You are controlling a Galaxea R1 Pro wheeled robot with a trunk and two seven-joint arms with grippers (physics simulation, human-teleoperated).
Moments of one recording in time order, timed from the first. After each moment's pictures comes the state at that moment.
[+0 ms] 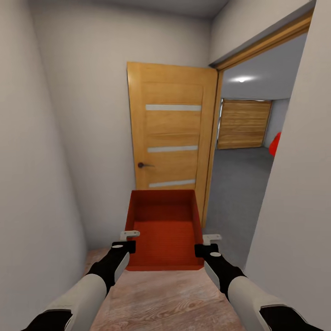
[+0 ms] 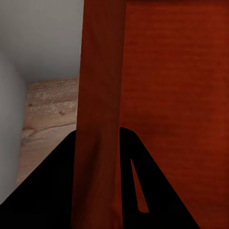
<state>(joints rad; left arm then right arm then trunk) -0.76 -0.14 0.05 -0.39 -0.04 0.21 0.23 -0.77 0.11 0.03 -0.25 0.05 0.02 -0.15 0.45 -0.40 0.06</state>
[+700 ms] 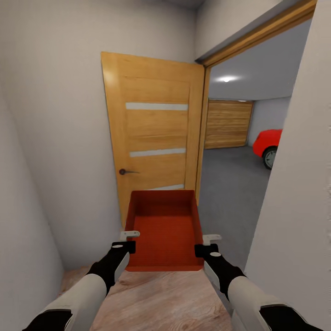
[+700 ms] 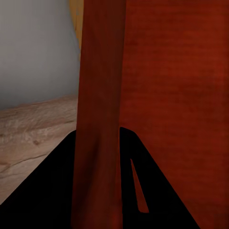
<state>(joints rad) -0.76 -0.14 0.05 -0.39 -0.04 0.22 0.23 -0.77 0.11 0.03 -0.25 0.05 0.03 -0.15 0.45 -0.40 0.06</state>
